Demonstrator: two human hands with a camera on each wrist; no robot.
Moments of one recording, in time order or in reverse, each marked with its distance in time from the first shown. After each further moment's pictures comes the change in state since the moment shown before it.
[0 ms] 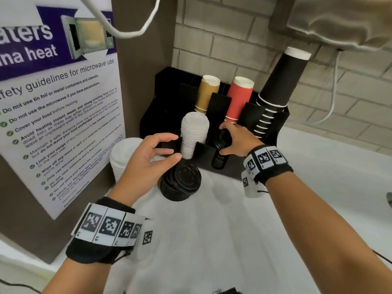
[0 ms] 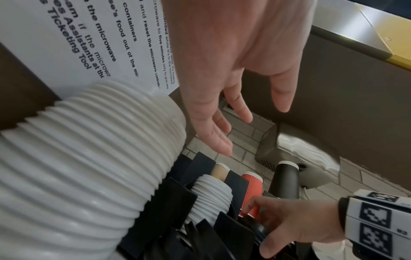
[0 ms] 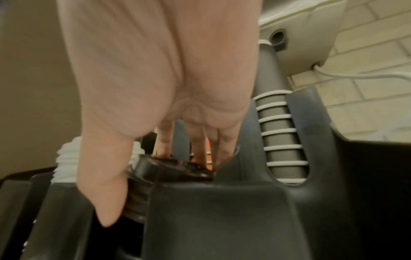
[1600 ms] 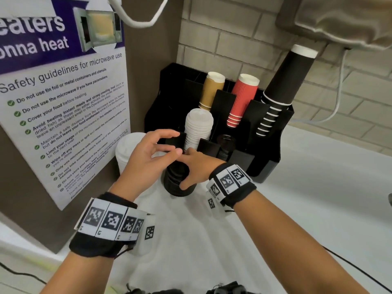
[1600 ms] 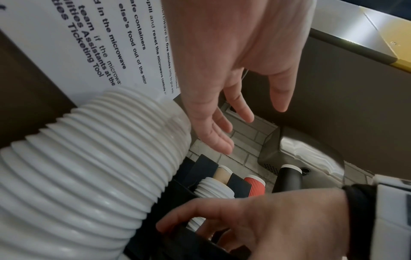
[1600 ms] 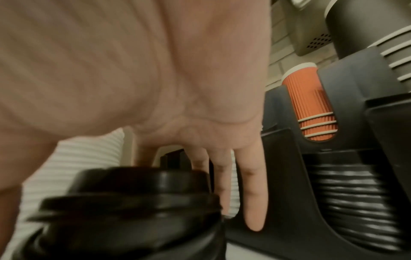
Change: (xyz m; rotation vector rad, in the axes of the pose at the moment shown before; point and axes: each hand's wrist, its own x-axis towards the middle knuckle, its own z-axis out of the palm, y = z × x) left_hand -0.006 0.007 -0.004 -0.001 0.016 -0.030; right_hand -0.027 -0.100 0.064 -0.090 -0.458 -0.209
